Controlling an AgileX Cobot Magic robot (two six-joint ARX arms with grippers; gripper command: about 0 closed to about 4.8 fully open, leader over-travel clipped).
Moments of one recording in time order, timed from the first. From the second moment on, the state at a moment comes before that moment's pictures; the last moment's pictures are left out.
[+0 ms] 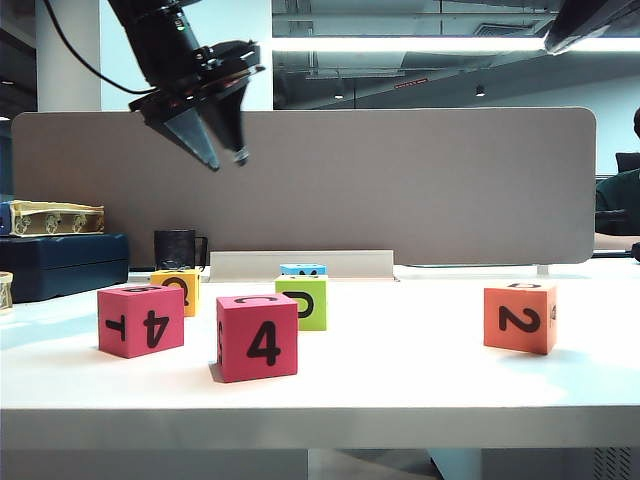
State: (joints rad) left arm -0.35 1.86 1.81 -0.90 0.19 0.21; right arm 0.33 0.89 0.88 -0.51 -0.22 -0.03
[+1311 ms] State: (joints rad) left arm -0.36 1.66 1.74 -0.64 0.29 0.21; right arm 0.33 0.90 0.88 -0.50 -0.22 -0.03
